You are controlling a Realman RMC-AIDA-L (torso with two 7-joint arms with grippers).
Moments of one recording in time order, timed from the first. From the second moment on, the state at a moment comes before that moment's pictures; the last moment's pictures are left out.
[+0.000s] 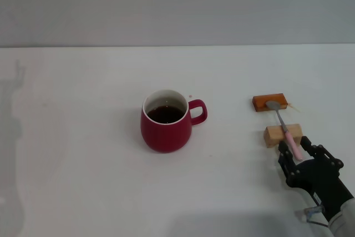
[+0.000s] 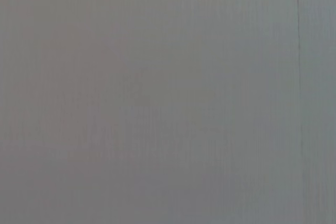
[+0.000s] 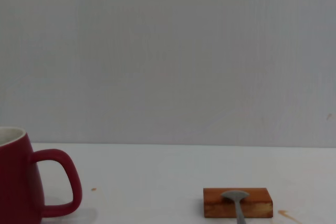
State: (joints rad) left arm -0.51 -2.04 -1.43 -0.24 2.32 1.05 0.08; right arm 0.11 2.08 0.58 0.60 -2.21 -0.94 -0.16
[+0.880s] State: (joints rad) left arm -0.50 -2.05 -1.43 -0.24 2.33 1.08 0.08; right arm 0.12 2.07 0.59 0.60 -2.21 -0.93 -0.16
